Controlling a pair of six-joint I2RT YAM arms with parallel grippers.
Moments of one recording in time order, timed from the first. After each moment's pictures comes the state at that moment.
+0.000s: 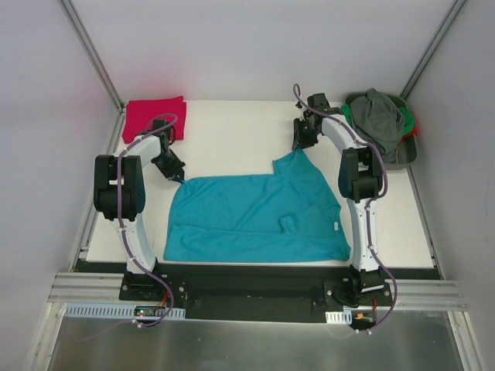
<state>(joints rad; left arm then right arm) -0.02 1.96 1.36 -0.75 0.07 -0.73 0.22 2.45 2.13 -0.77 -0.25 0.08</state>
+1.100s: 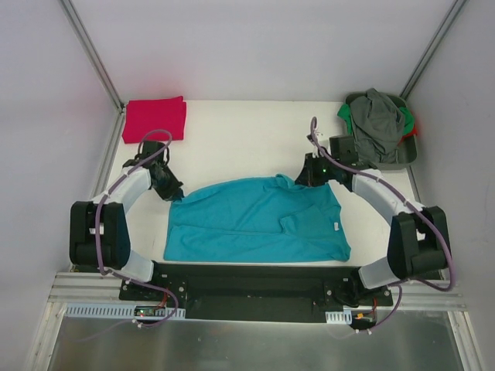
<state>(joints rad) -0.04 1.51 0.95 -0.65 0.15 -0.73 0.27 1.51 1.01 -0.35 -0.52 0.11</state>
